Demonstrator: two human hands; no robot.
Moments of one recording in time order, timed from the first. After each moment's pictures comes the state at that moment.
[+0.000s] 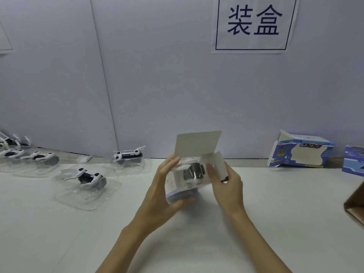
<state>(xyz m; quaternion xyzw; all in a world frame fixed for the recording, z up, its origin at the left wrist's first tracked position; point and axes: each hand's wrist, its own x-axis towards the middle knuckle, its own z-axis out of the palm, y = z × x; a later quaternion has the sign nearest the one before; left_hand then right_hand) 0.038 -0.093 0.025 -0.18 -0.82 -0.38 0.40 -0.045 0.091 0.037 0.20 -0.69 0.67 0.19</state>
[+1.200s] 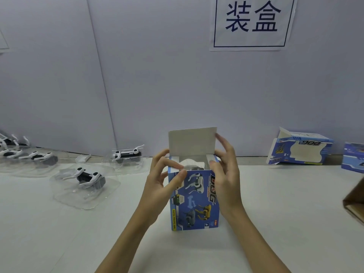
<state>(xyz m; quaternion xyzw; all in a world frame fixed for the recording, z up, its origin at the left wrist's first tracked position) 0.043 -0.073 0.056 -0.08 -0.73 -0.60 0.32 -0.021 0.087 0.066 0.28 -0.57 0.76 0.14</state>
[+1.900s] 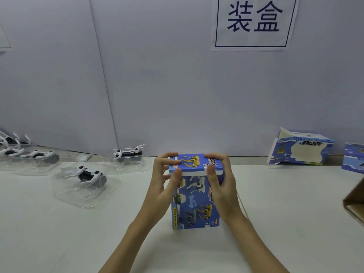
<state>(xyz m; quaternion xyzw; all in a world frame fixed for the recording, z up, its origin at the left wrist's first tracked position) 0.042 -0.072 0.045 -0.11 -0.72 -0.60 0.33 -0.024 0.086 0.044 0.32 -0.59 0.74 0.11</state>
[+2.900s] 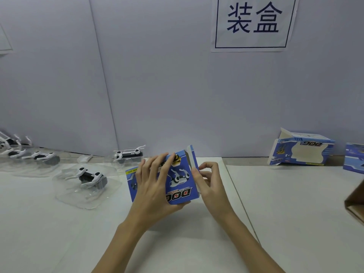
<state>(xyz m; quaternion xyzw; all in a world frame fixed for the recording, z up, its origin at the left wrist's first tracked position) 0.036 -0.104 0.027 -0.08 -0.88 -0.11 0.45 -0.026 0.065 0.032 0.24 -0.65 0.72 0.00</state>
